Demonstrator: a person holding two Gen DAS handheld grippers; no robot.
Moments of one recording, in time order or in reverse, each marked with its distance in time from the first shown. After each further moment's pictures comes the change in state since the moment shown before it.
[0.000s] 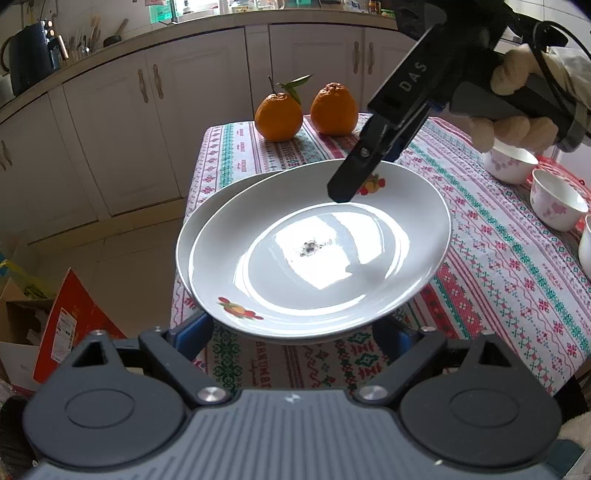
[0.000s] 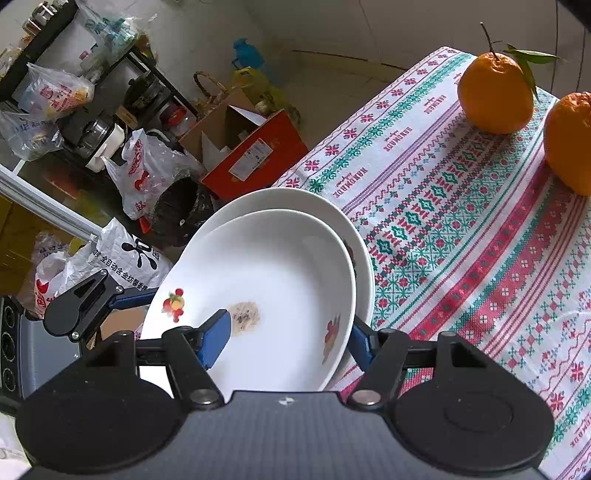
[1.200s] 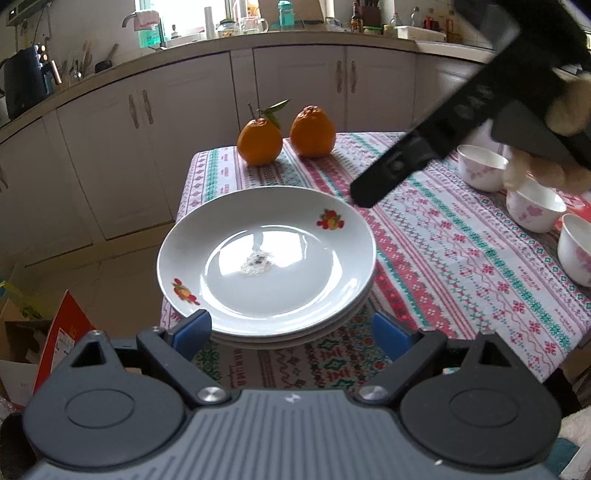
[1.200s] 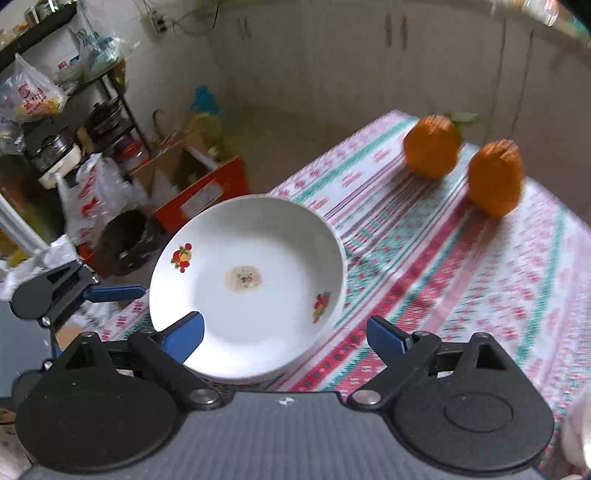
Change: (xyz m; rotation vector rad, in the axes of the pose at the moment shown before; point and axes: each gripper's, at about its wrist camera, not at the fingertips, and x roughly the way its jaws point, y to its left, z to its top) left arm -0.022 -0.017 -0.004 0.042 -0.072 -0.021; right arm -0.043 0.063 -0.077 -0.093 -0.283 -0.330
